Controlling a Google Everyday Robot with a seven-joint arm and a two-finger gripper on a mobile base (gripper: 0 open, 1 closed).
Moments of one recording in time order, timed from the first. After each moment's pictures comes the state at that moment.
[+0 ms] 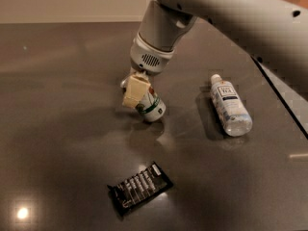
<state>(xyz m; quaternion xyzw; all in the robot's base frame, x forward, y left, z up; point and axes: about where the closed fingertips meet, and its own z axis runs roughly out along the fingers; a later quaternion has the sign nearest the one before) 0.522 0.049 0.891 -0.66 0.72 0.15 0.15</state>
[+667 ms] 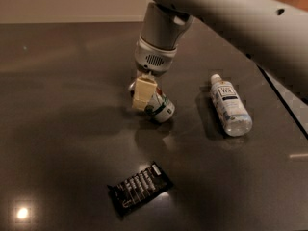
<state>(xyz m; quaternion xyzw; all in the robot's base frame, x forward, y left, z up) 0.525 0.028 0.878 -0.68 0.72 0.12 0.10</state>
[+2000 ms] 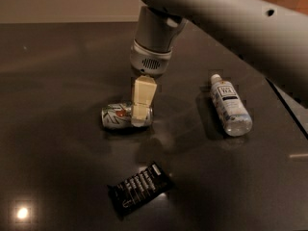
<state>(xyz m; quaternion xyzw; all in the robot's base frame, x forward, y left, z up) 0.516 0.035 0.873 -0.70 0.70 0.12 0.08</state>
